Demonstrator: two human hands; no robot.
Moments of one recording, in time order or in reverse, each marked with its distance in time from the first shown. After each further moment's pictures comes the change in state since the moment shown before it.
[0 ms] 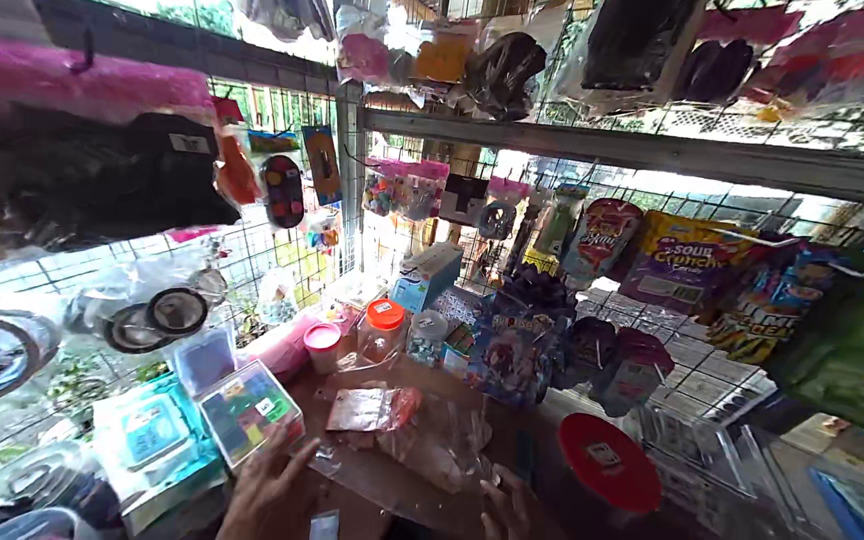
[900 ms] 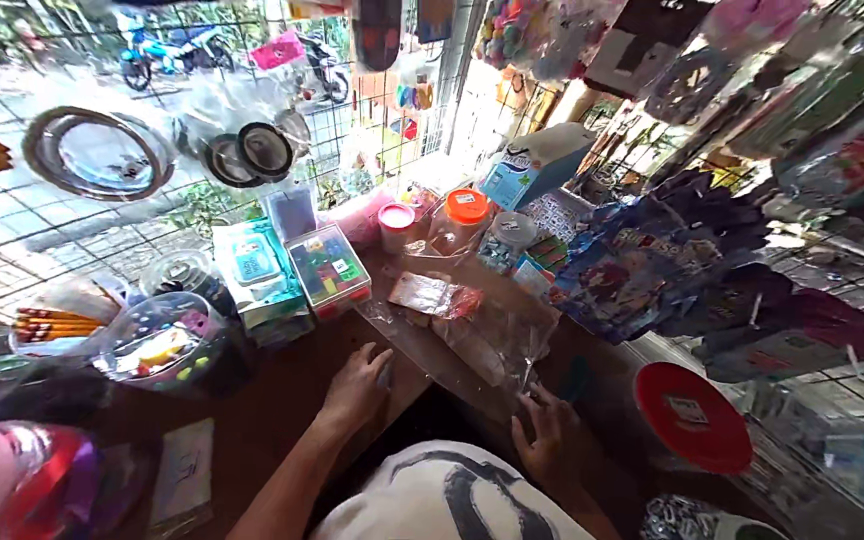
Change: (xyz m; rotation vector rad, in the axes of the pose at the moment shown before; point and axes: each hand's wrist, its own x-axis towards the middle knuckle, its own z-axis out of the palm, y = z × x) left_hand -0.019 -0.001 0.074 0.047 -0.460 -0.478; right_hand -0.003 0.016 0.021 -0.136 0.093 -0.168
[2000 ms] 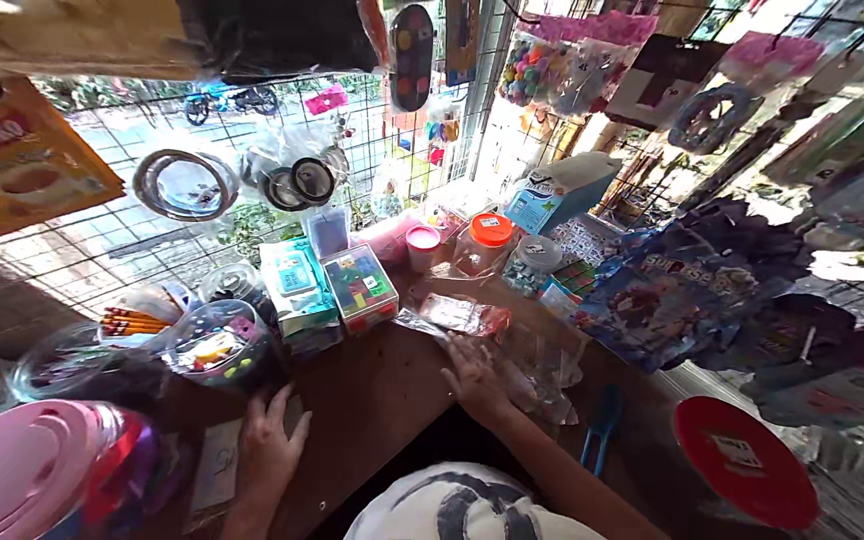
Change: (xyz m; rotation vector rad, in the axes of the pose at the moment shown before) left_hand -0.112 -0.085 -0.009 -0.100 0.761 -0.263; right_hand 0.136 -0.107 0.046 0.265 -0.752 -0.049
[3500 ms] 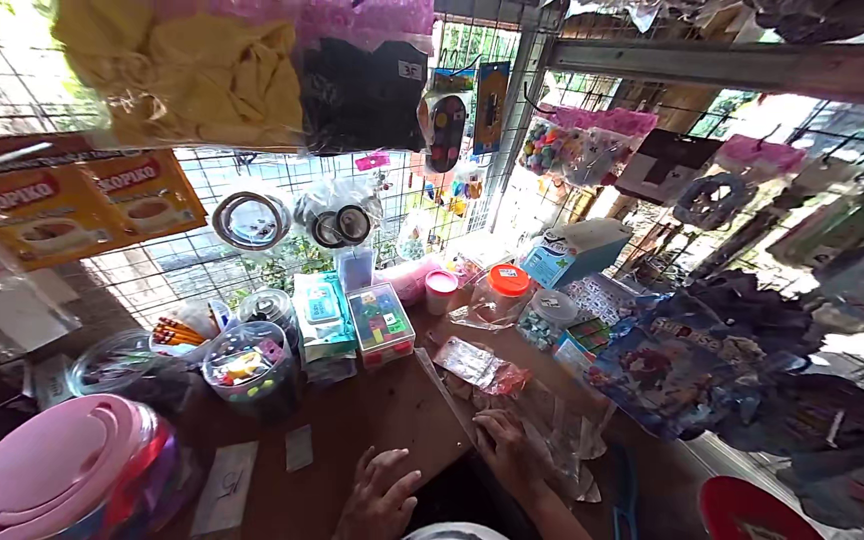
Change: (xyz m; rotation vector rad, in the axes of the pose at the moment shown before) left_hand -0.048 0.034 0.103 -0.108 0.093 0.732; right_hand -0.017 0.067 0.046 0.023 0.569 -0.323
